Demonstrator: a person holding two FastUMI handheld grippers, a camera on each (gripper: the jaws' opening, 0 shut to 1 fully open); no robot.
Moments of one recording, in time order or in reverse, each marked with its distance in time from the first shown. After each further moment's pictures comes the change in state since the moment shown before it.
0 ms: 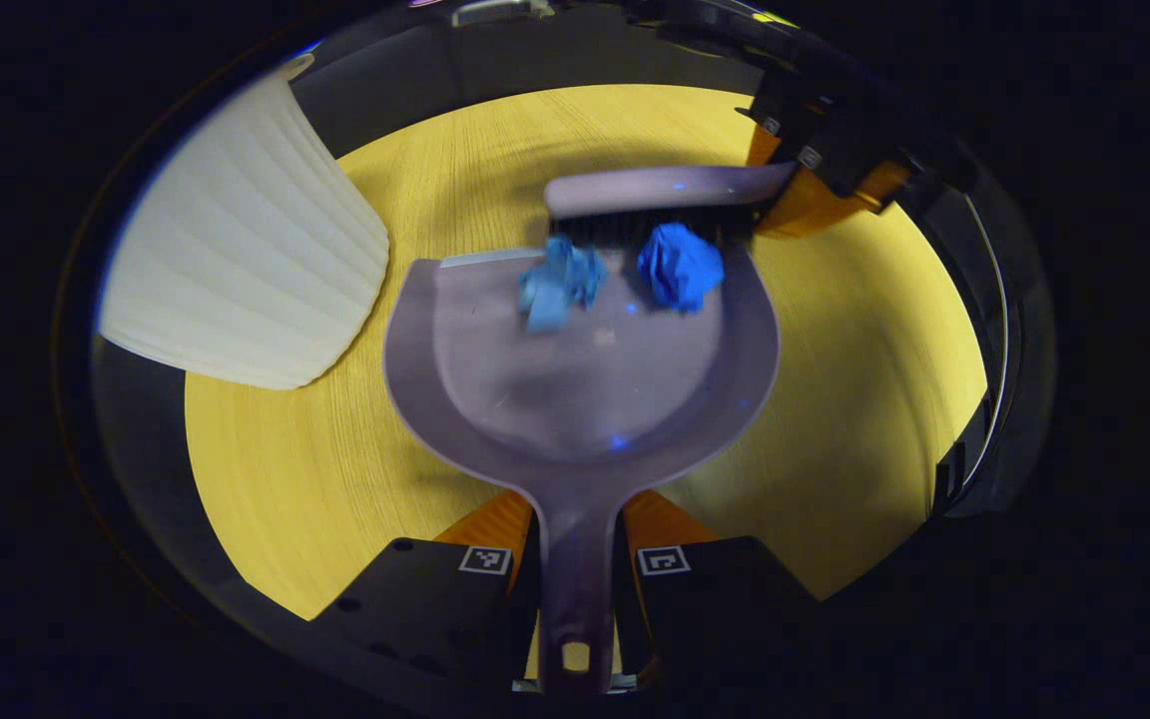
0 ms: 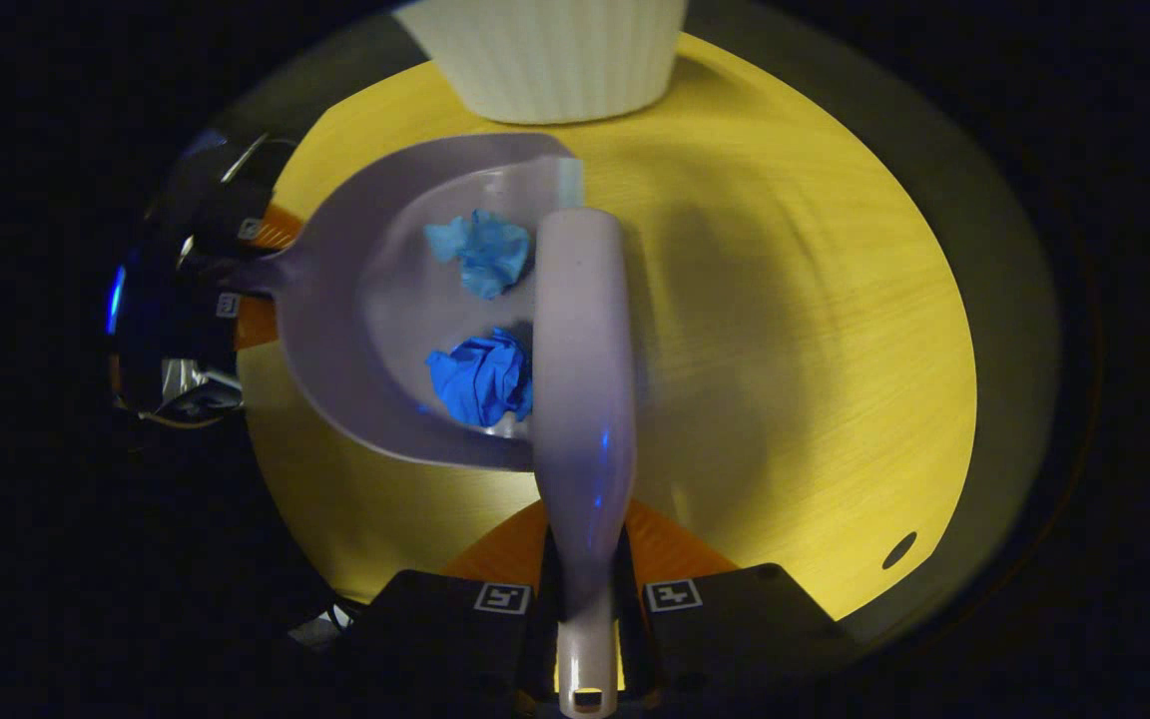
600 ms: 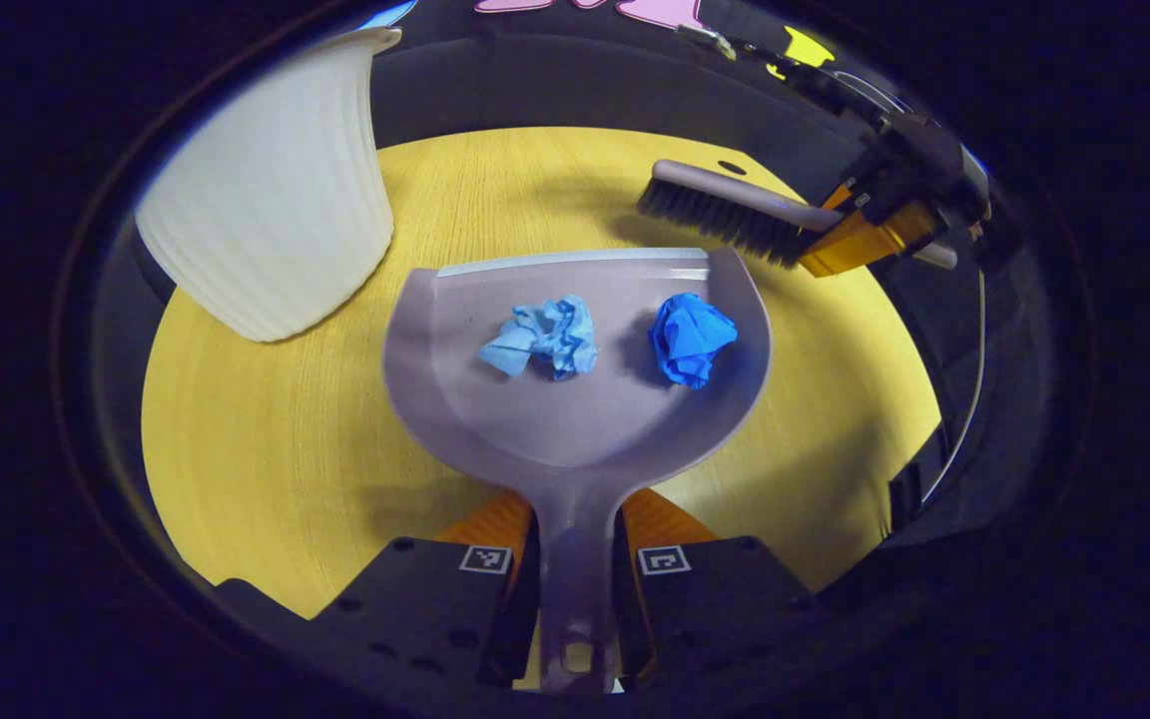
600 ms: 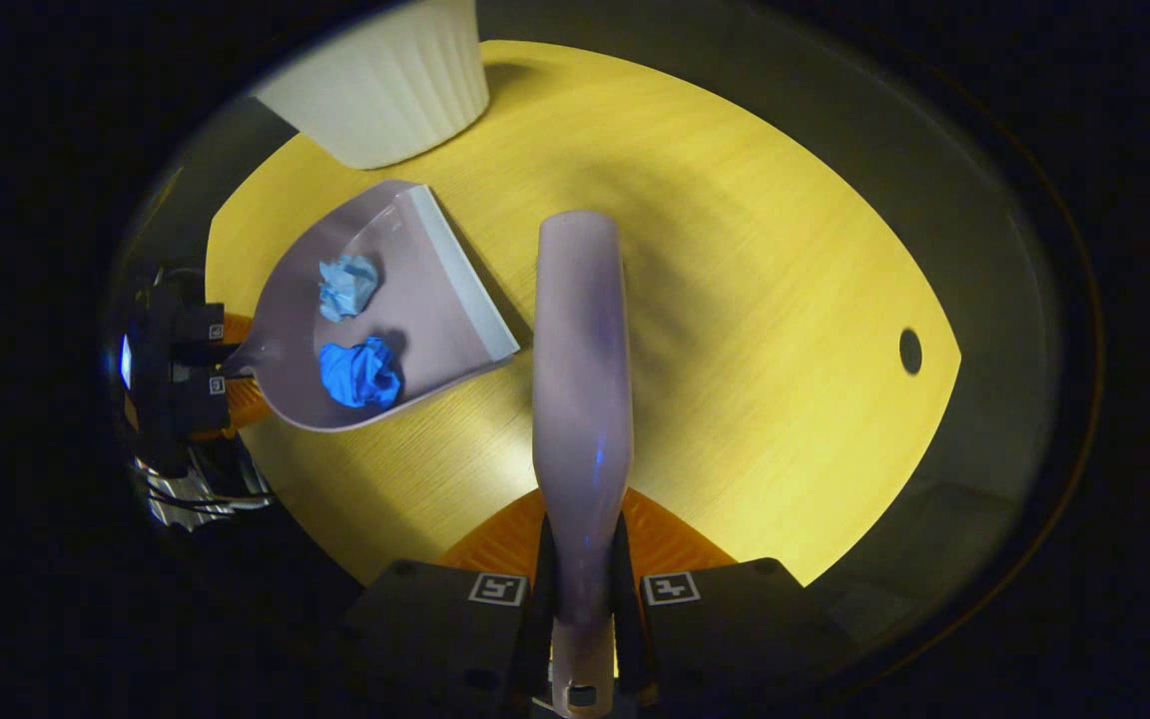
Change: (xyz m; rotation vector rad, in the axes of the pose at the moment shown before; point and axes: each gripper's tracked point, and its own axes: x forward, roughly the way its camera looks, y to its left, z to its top) left arm 0.000 -0.025 0.000 -0.081 -0.233 -0.165; right arm 0.005 0.008 -0.037 0.575 -0.055 -0.128
